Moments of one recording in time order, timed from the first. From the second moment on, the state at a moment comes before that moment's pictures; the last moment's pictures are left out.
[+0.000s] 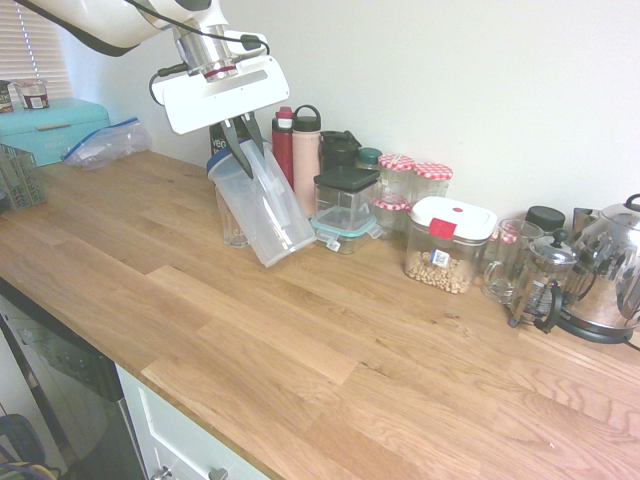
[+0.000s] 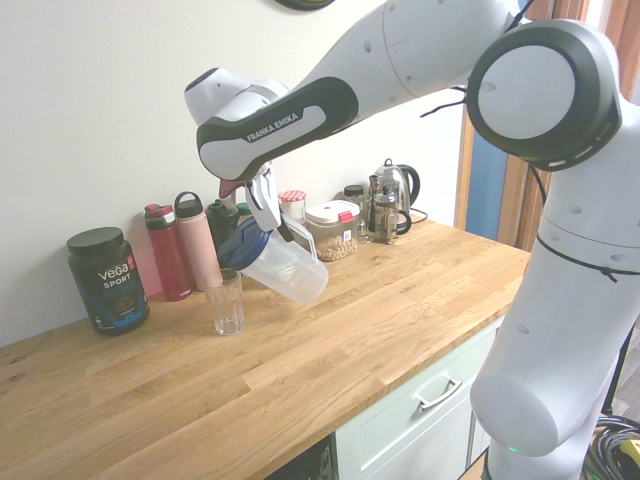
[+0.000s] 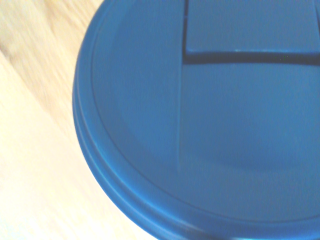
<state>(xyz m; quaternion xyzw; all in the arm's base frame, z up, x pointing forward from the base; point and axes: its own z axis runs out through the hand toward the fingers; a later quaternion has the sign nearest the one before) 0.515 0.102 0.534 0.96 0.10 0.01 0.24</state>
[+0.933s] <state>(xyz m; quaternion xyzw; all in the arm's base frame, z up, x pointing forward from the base) 0.550 0.125 0.525 0.94 0.12 -0.03 0.31</state>
